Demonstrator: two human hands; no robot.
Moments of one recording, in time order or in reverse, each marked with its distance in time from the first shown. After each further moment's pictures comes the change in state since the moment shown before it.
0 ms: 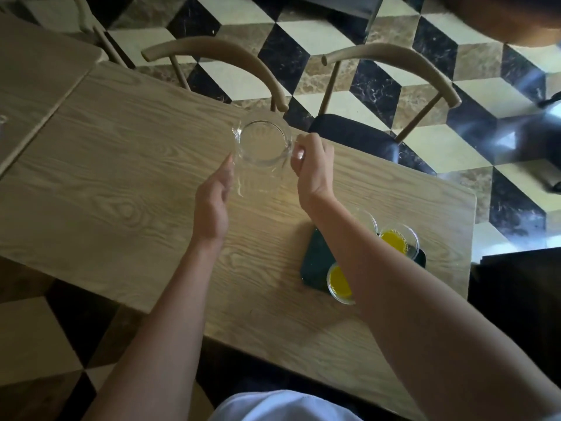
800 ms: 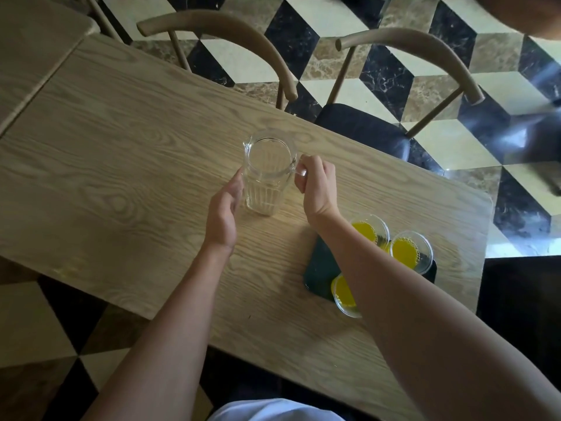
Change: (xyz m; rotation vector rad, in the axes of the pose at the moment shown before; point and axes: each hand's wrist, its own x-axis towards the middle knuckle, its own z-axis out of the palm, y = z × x) left_hand 0.038 -0.068 -0.001 -0.134 -0.099 -0.199; right_hand 0.022 0.057 -0.011 -0.165 -0.096 0.055
